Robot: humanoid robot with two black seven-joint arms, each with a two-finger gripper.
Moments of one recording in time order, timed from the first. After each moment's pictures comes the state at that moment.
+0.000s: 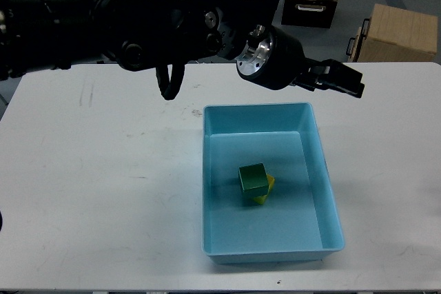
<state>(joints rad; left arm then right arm) -1.87 -0.01 0.41 -0.97 0.36 -0.49 -0.27 -0.29 -0.51 1.53 1.43 0.63 0.49 0.14</state>
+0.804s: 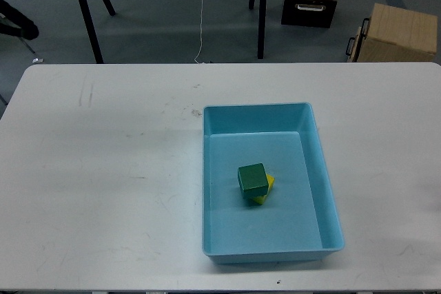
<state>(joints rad) -1.27 0.57 -0.40 -0.88 0.01 -0.49 -0.44 -0.25 -0.51 1.50 1.43 0.58 0.49 0.14</state>
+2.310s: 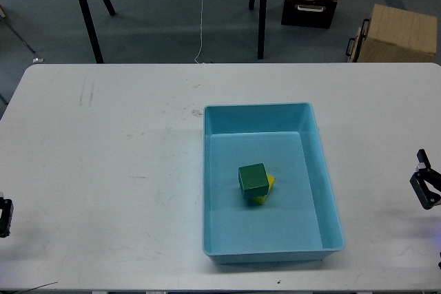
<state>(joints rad) 0.47 0.32 -1.48 -1.53 -0.21 -0.49 -0.34 -0.41 -0.39 1.43 1.56 0.43 0.49 0.14</state>
